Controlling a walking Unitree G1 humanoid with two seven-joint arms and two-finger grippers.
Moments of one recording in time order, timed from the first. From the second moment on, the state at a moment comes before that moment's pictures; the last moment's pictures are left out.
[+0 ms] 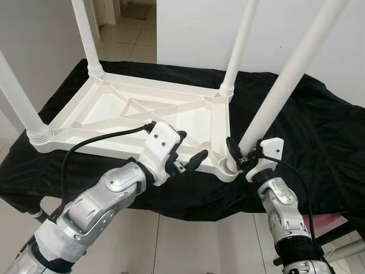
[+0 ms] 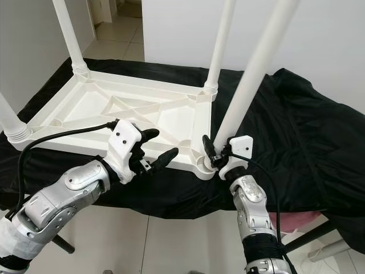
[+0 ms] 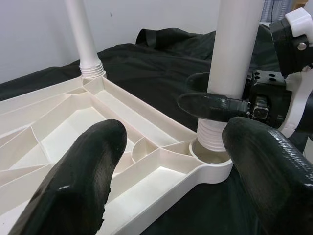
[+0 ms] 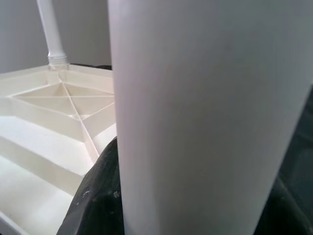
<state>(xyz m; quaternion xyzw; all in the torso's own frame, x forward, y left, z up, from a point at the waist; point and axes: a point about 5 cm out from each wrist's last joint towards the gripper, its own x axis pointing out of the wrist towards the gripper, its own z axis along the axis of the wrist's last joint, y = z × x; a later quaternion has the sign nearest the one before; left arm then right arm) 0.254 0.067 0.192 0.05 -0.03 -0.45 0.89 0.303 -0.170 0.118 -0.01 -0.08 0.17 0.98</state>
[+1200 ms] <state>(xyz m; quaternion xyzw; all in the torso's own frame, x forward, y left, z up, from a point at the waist) 0.257 0.068 0.192 0.05 -0.03 -0.45 0.89 0.304 -0.152 0.121 -0.12 -0.12 0.25 0.95</state>
